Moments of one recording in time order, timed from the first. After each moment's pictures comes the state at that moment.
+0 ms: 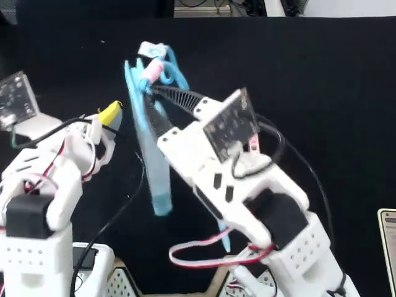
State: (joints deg) left arm -1.8 -60.5 26.0 71.5 24.7; right arm -39.6 -55.0 28.5 39.7 6.1
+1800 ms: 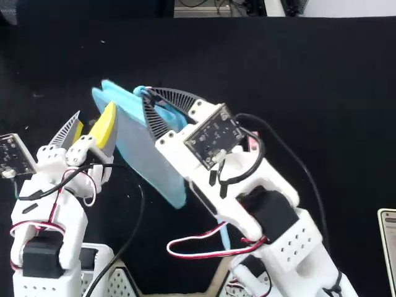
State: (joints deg) left arm -2.3 -86.6 53.1 48.7 21.0; right arm -37.7 -55.5 34.9 34.1 14.4
